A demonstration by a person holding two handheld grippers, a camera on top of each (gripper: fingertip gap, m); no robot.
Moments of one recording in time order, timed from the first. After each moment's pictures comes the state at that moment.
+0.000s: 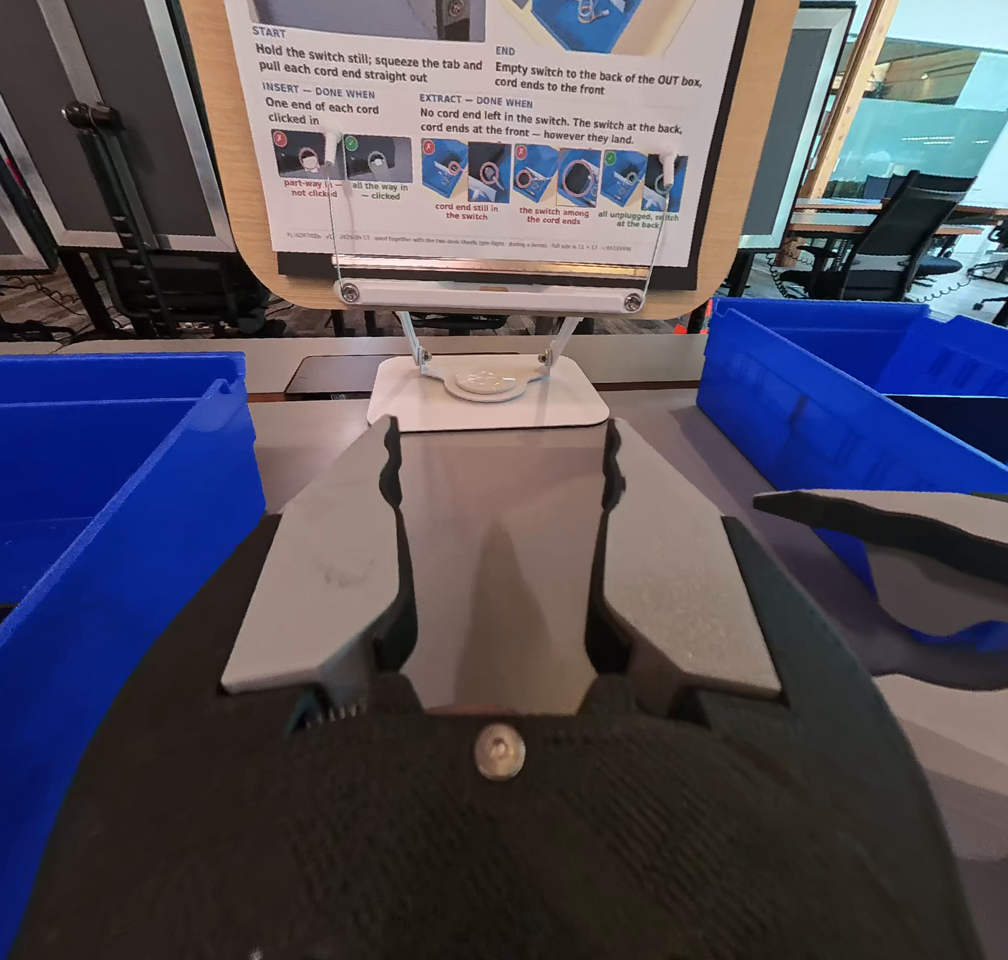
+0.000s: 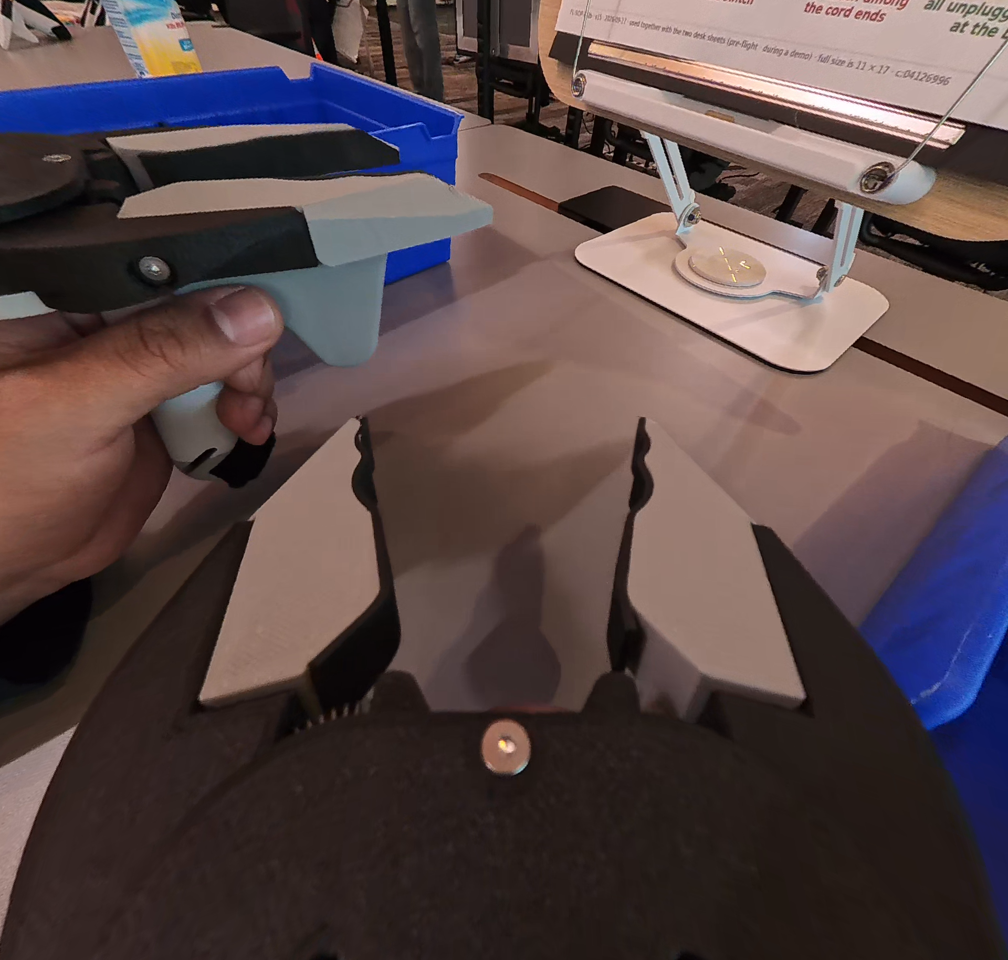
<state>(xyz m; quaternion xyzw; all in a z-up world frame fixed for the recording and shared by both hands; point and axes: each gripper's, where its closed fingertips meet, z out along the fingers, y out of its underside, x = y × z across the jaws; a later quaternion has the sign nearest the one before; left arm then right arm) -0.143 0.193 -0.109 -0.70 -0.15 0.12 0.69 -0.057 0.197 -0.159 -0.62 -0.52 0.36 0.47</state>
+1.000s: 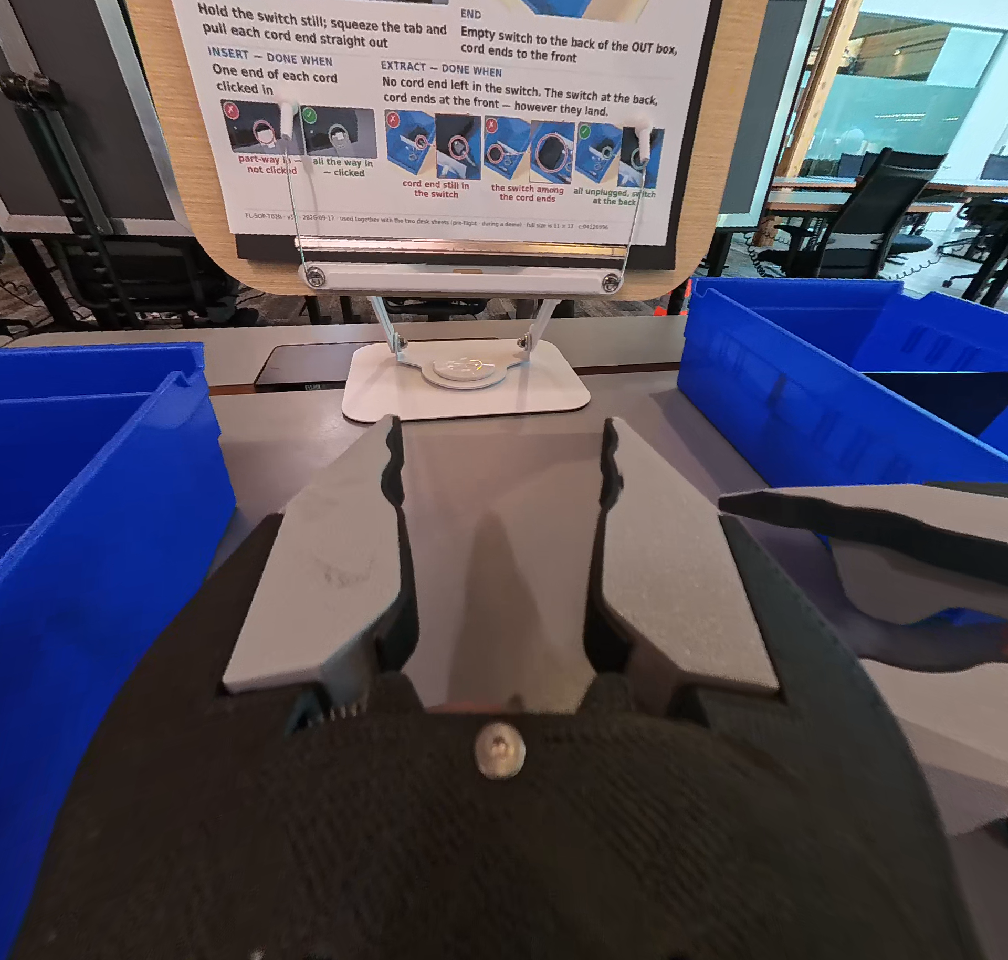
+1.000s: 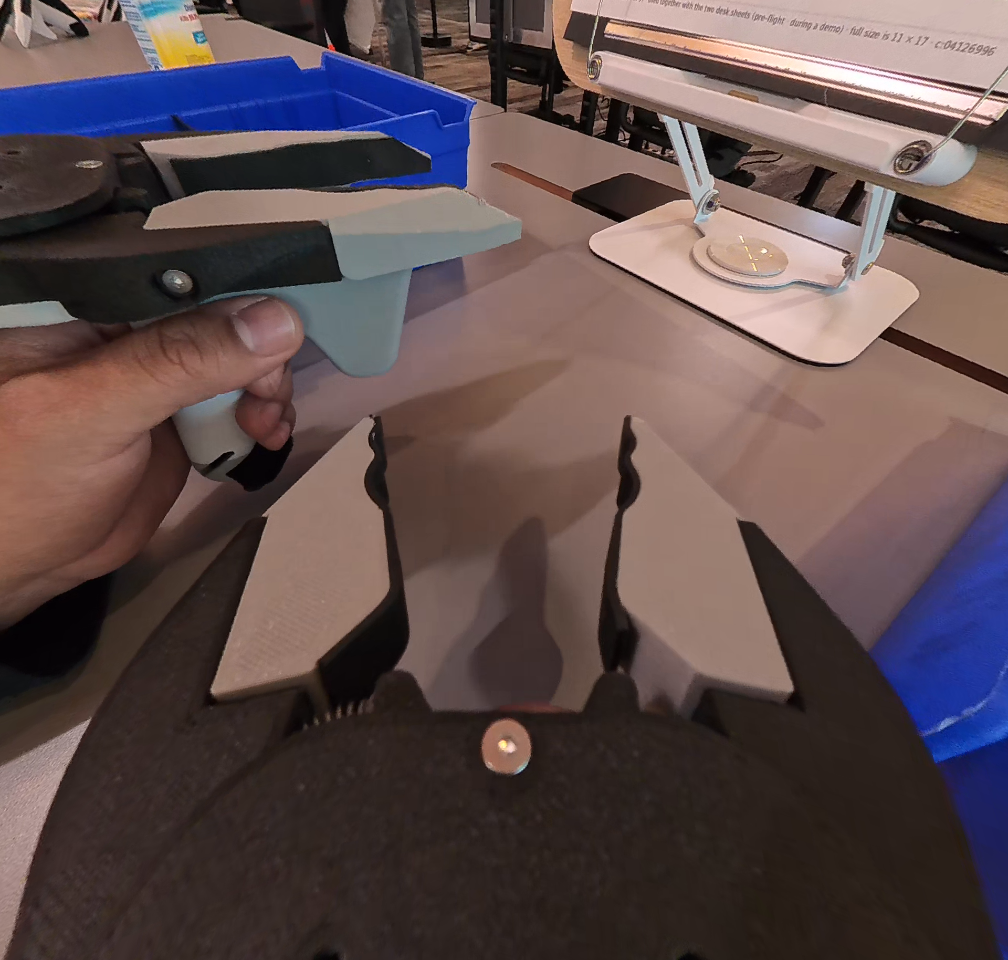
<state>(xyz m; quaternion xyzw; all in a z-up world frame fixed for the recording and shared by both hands) -0.134 0.199 -0.116 -0.71 -0.13 0.10 0.68 -0.059 0.192 -0.164 -0.62 -0.52 0.37 0.45</state>
